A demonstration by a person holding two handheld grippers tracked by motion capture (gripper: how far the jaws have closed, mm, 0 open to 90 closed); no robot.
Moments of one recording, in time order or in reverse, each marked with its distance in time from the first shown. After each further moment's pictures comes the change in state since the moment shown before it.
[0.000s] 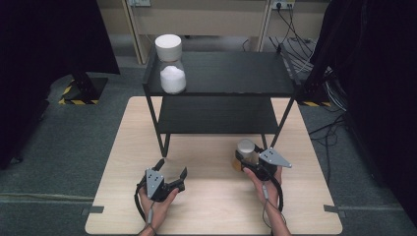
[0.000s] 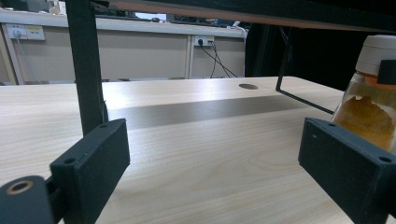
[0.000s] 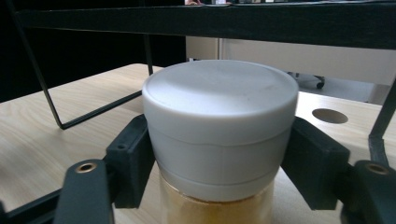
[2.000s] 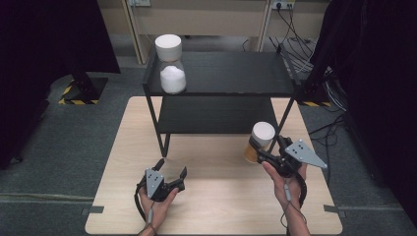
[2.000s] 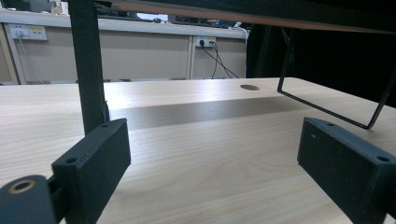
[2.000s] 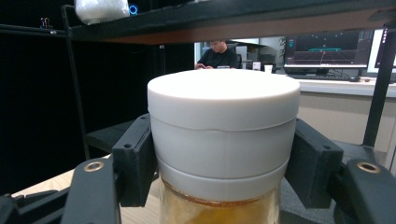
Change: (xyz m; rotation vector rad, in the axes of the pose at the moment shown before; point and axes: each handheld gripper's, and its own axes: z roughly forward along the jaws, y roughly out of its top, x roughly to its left) left arm 0.000 -0.001 0.000 -0.004 0.005 -0.003; right arm 0.004 0.068 -0.065 -0.237 0.028 -0.015
